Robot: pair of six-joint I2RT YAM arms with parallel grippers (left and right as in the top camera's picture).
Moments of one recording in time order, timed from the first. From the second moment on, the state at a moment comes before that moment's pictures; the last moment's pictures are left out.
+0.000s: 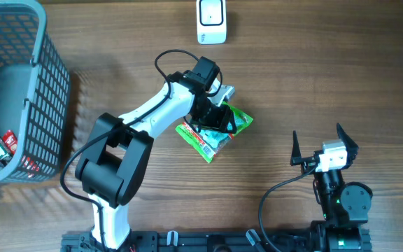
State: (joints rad) left arm -0.54 2.02 1.39 -0.76 0.61 -0.19; right arm -0.01 0.04 0.01 0.00 -0.11 -0.23
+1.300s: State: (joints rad) left arm -0.50 1.93 1.36 -0.79 0.58 -0.26; right arm -0.01 0.04 0.01 0.00 -0.11 -0.23
